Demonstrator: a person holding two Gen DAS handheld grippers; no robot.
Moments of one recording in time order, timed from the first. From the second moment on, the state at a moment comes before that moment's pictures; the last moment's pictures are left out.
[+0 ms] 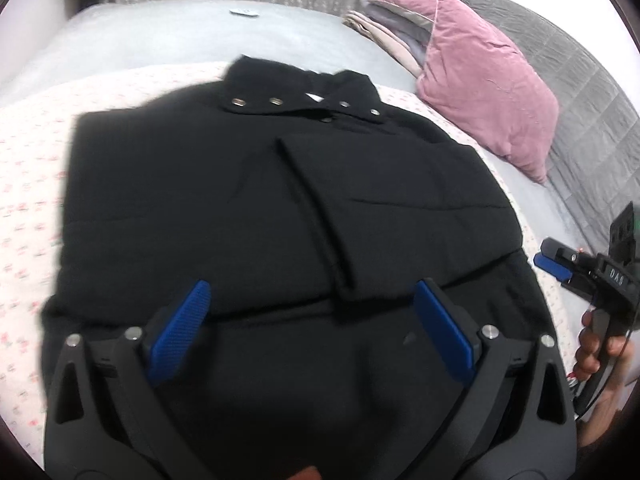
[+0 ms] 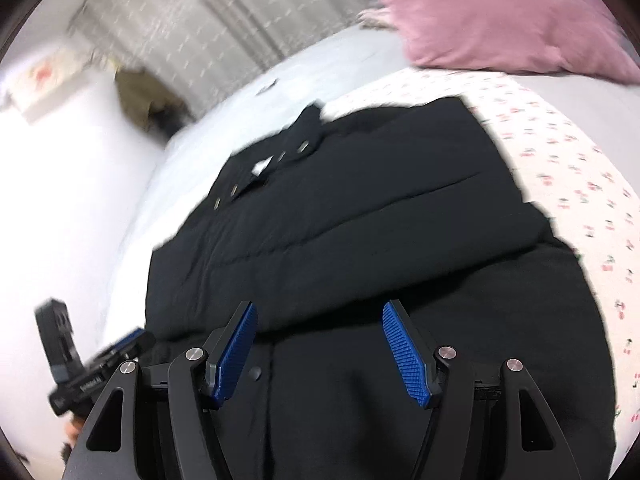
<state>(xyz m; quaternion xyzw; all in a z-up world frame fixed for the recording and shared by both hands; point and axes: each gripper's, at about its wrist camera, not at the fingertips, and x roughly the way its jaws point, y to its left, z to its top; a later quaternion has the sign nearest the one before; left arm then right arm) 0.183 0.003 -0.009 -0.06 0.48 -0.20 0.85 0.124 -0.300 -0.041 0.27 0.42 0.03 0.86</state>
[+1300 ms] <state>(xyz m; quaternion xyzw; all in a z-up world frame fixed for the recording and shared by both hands) 0.093 0.059 0.025 0.01 0.47 -0.15 0.87 0.079 -0.357 -0.030 0.21 0.43 -0.09 0.87</state>
